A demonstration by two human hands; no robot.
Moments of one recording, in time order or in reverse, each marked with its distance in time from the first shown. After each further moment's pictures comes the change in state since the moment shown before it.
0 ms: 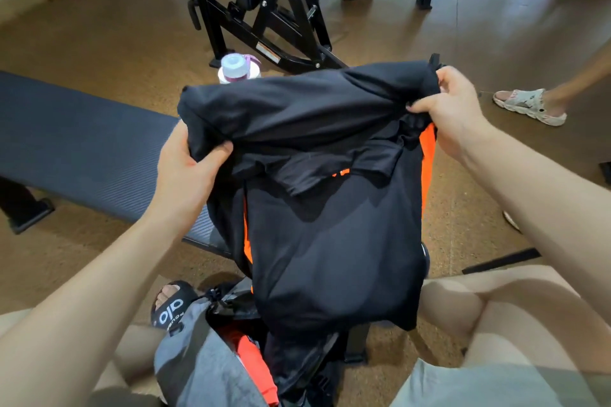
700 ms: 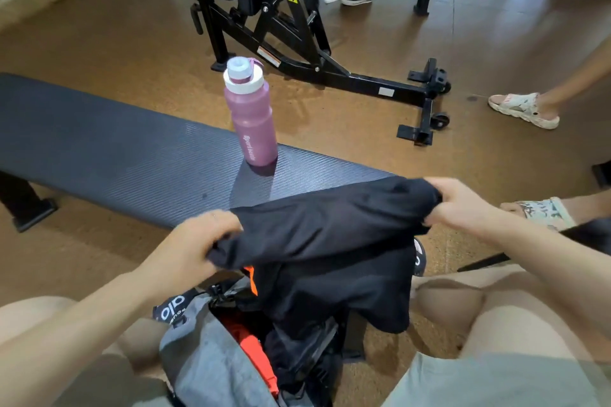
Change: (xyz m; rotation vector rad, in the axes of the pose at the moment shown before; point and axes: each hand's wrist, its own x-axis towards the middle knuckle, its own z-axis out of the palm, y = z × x) left_hand -0.064 -0.044 -0.049 0.607 -0.698 0.378; right_hand -0.100 0.070 -0.055 -0.484 -0.473 0.090
